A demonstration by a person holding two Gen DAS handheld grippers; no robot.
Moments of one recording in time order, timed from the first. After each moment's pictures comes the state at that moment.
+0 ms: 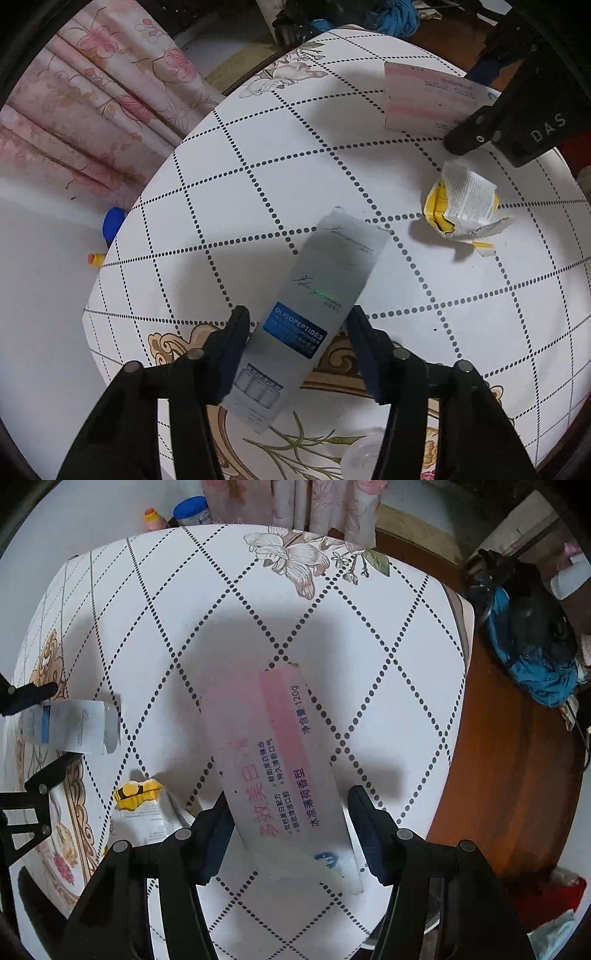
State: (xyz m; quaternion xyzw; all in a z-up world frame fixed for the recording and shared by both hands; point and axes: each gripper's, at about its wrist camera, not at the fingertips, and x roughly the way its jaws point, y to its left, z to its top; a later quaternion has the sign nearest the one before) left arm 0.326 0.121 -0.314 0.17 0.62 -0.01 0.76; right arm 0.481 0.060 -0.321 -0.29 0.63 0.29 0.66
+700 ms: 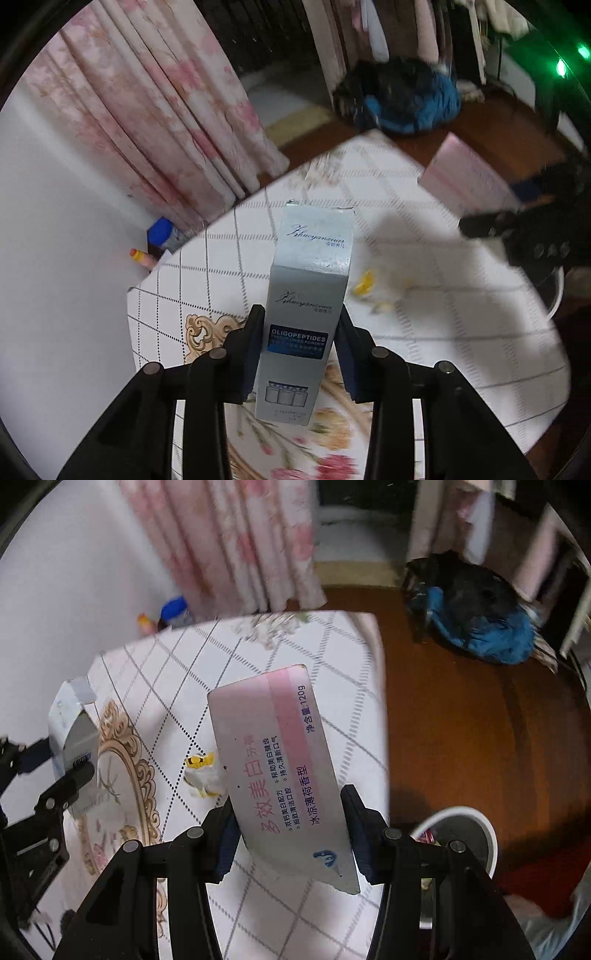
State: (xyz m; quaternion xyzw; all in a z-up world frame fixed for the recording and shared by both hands) left arm 0.276 0.060 -0.200 0.11 0.51 0.09 0.85; right arm 0.401 -0.042 -0.218 -0.11 0.56 0.26 0.78
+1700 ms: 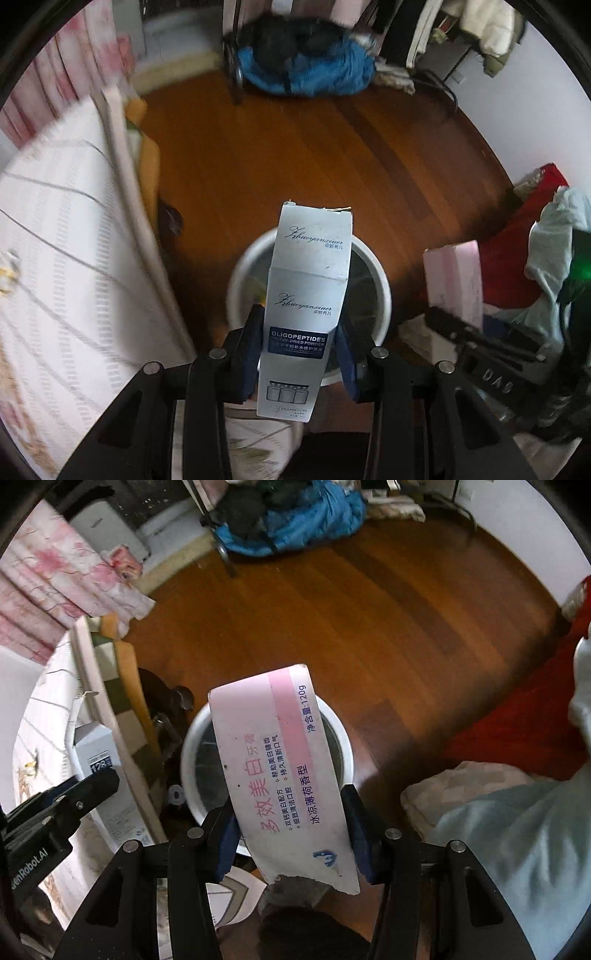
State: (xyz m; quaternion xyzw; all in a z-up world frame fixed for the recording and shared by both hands) left arm 0.395 -0.216 -0.310 -0.10 0.61 -0.04 0.79; right arm 0.428 -0.432 -0.336 0.06 0.64 0.06 0.76
